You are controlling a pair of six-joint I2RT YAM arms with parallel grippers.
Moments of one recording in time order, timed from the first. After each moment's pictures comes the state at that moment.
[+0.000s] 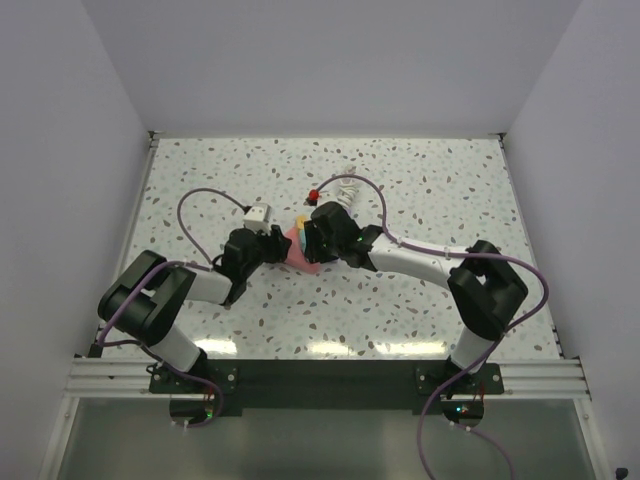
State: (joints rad) left arm -0.46 1.60 0.43 0.81 -0.03 -0.32; right arm 0.85 1.73 1.14 -0.20 0.13 0.49
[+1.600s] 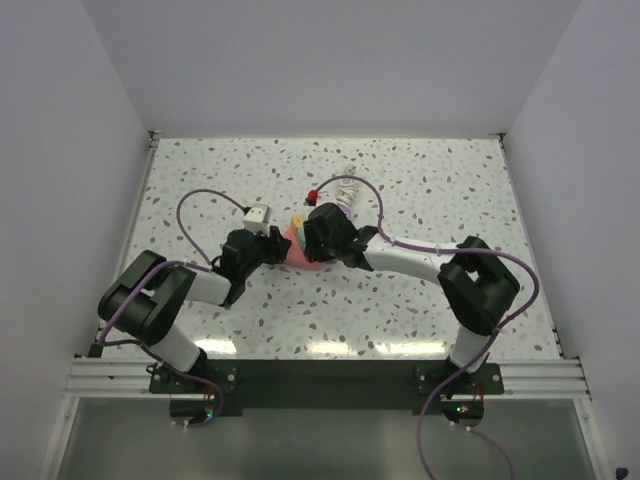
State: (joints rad) left arm -0.46 1.60 0.41 0.84 0.01 -0.33; right arm 0.85 1.79 1.15 -0.16 0.17 0.49
